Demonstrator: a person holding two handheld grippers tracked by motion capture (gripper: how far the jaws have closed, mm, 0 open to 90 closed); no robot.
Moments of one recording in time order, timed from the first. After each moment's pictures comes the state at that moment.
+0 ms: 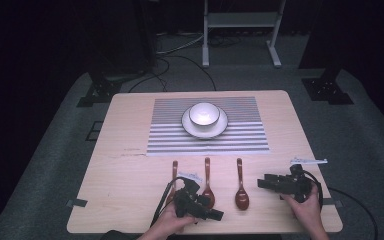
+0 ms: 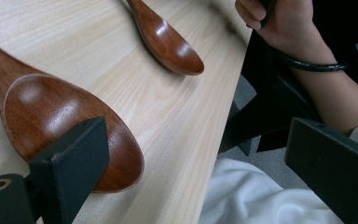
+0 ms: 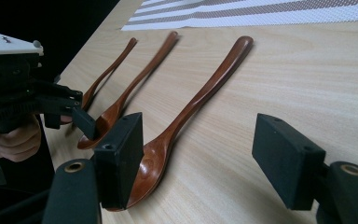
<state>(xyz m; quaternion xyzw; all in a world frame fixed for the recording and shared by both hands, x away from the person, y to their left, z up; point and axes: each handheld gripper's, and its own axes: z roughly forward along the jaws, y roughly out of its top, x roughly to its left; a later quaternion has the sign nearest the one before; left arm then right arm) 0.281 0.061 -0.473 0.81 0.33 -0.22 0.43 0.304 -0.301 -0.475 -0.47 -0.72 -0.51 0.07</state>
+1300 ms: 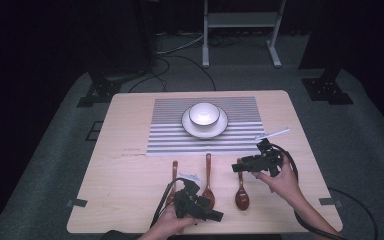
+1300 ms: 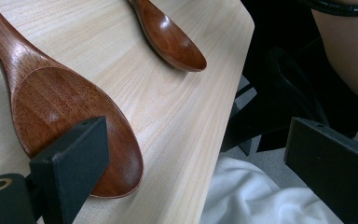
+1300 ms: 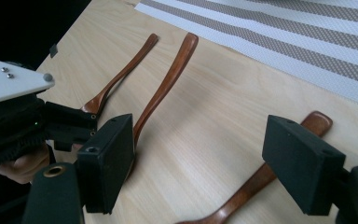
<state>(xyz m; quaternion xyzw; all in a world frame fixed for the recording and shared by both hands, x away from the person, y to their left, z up) 0.279 0.061 -0.475 0.81 0.33 -0.22 0.43 0.365 -0.221 -0.422 -0.43 -0.80 -0.42 0.09</state>
